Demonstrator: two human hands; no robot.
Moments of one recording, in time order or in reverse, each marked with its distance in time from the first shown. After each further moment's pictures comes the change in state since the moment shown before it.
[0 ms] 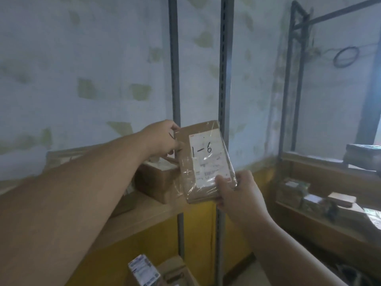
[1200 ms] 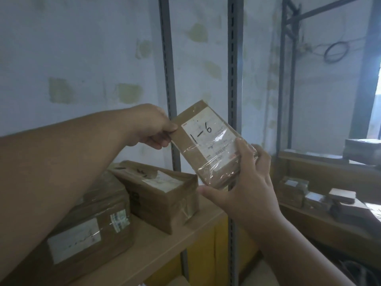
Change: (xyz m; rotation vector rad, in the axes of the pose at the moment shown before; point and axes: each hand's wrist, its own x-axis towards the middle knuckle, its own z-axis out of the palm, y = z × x) left_hand 0.090 -0.020 -0.040 -0.184 -0.122 -0.051; right_hand 0.058 -0.012 0.037 -0.443 0.112 -0.399
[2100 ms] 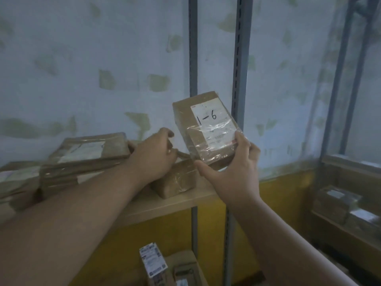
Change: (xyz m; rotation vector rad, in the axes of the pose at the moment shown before) left_hand -0.095 -0.033 0.102 0.493 0.466 0.115; right_hand 0.009 0.037 -0.004 0.330 -0.068 -0.024
